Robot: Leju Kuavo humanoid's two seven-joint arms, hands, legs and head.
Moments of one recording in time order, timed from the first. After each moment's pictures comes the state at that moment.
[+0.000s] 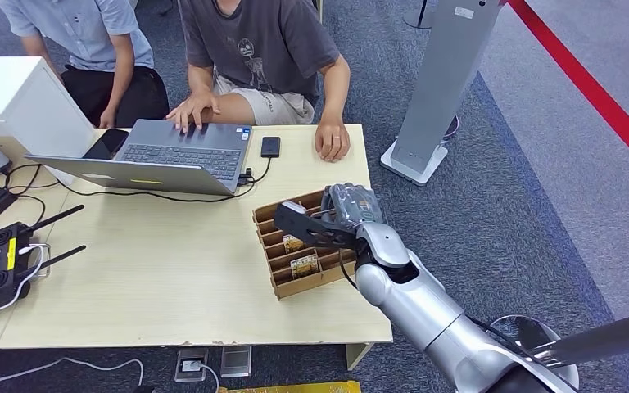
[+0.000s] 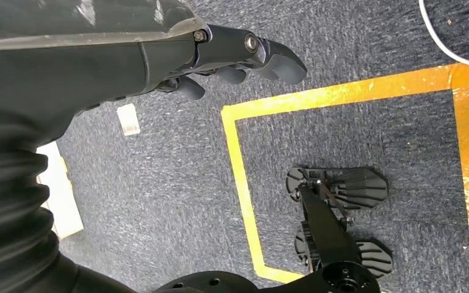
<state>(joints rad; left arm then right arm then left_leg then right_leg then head) -0.13 0.19 -1.21 -0.18 1.13 0.12 0.08 -0.64 0.01 0.73 -1.03 0.86 0.01 0.44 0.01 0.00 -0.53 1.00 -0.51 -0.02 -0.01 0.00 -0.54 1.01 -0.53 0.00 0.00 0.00</state>
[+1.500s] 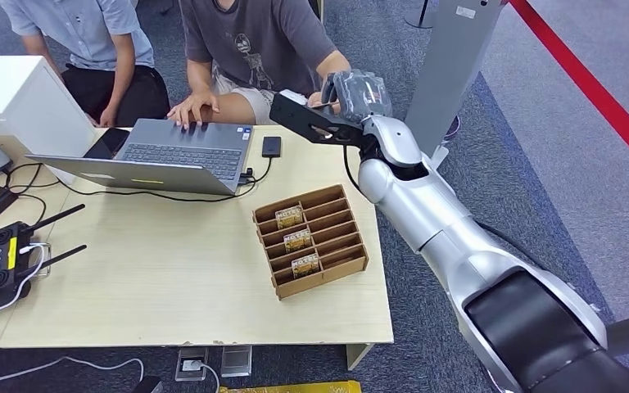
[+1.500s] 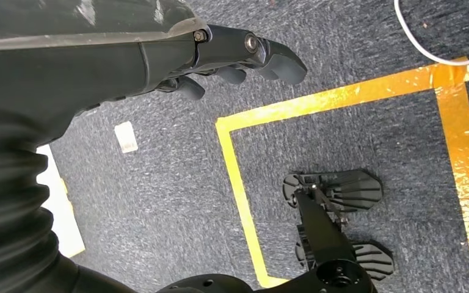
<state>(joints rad) -0.16 0.19 -1.25 -0.18 1.09 0.12 0.08 -1.08 0.12 0.69 -0.66 0.83 -0.09 0.26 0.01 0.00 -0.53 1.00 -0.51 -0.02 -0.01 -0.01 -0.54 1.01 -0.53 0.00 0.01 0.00</state>
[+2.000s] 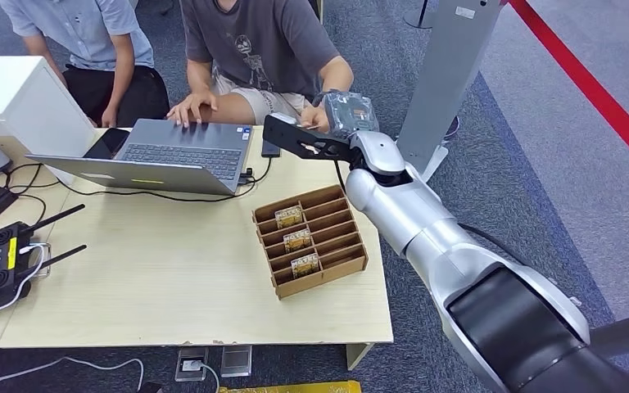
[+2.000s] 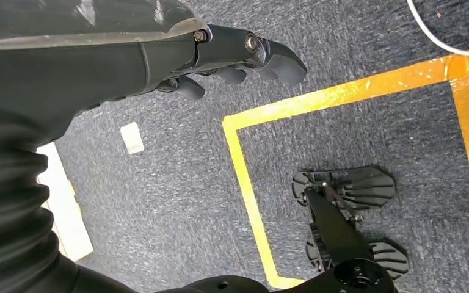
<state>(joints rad) -0.14 0.19 -1.27 -0.18 1.10 0.10 0.07 -1.10 0.19 0.71 -0.48 0.84 -0.09 0.24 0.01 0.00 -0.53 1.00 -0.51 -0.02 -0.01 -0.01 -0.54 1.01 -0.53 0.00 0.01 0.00</state>
